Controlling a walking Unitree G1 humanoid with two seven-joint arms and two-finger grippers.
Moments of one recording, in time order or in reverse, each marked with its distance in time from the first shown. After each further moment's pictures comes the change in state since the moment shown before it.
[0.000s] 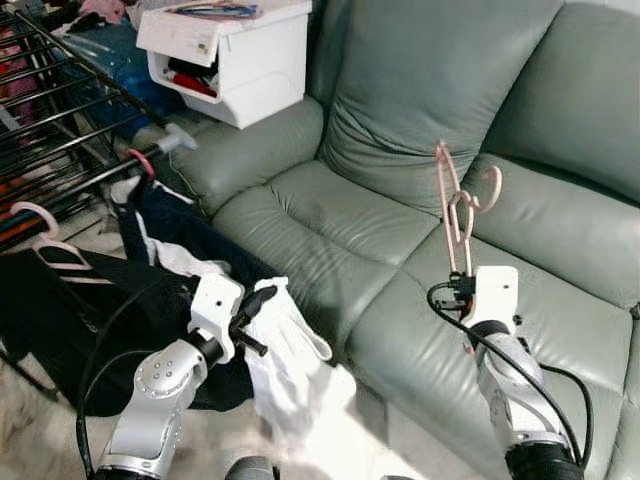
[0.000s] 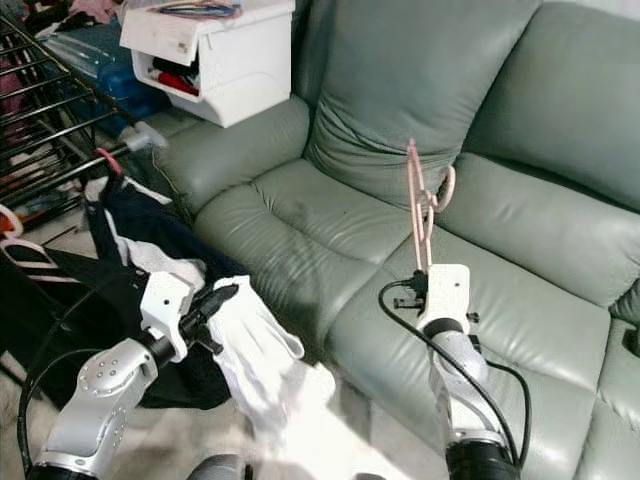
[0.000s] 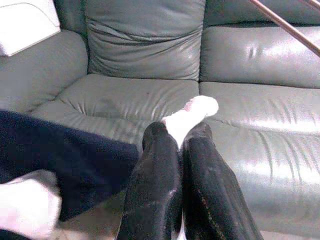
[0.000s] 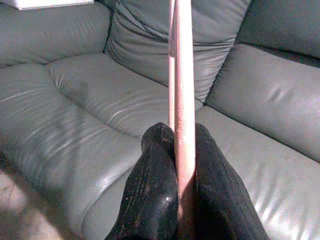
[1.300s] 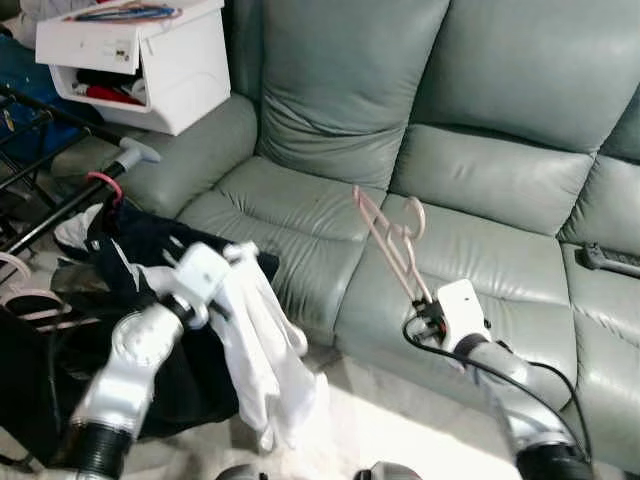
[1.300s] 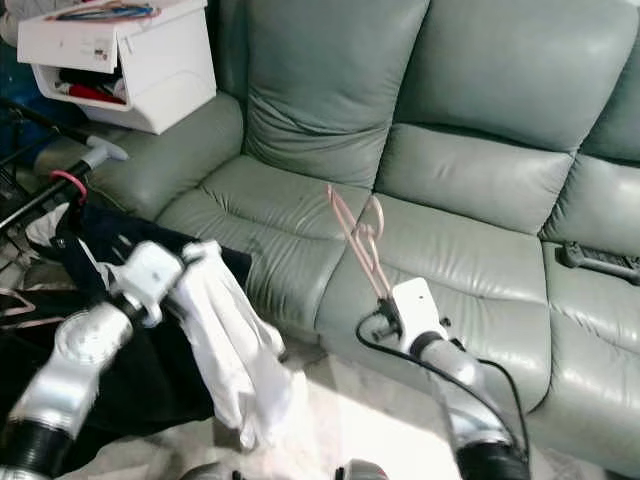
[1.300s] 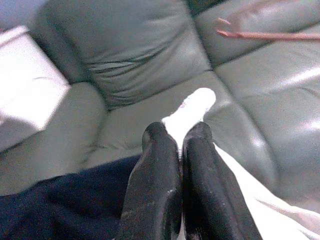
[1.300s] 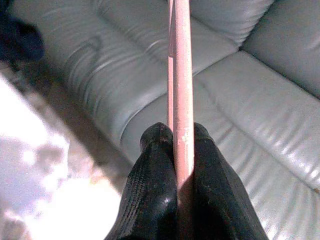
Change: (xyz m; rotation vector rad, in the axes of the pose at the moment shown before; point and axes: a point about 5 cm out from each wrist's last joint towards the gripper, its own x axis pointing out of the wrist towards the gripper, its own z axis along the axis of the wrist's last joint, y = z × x) left arm 0.010 0.055 0.027 0.403 0.015 0.159; right arm -0.005 0.006 -0.022 -0.205 0.170 0.382
